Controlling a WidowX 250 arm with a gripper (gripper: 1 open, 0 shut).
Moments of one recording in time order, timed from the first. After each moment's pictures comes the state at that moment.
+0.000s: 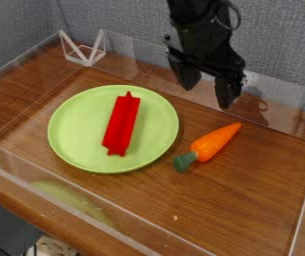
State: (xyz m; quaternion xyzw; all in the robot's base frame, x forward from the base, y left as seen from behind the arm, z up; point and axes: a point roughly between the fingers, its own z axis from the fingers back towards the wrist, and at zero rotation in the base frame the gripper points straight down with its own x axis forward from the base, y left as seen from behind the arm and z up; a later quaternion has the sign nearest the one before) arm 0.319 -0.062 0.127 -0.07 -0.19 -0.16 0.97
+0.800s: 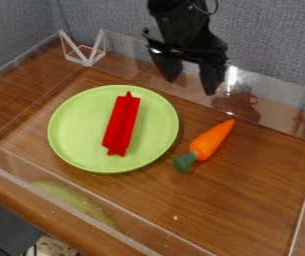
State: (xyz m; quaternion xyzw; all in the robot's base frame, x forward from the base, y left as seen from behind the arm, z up) arm 0.322 -0.040 0.133 -0.09 -0.19 -0.08 0.97
